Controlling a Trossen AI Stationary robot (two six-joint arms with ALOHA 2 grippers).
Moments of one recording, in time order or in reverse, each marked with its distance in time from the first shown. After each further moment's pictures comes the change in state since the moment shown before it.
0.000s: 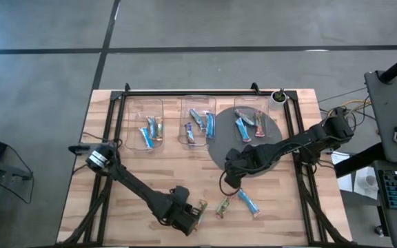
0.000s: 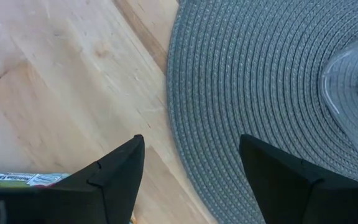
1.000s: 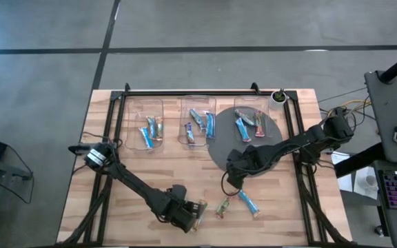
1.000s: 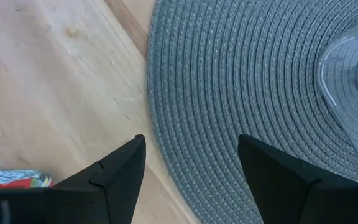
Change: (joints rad) left arm 0.007 -0.028 -0.106 0.130 -0.001 -0.168; right arm -0.001 0.000 -0.071 0.038 0.006 -0.017
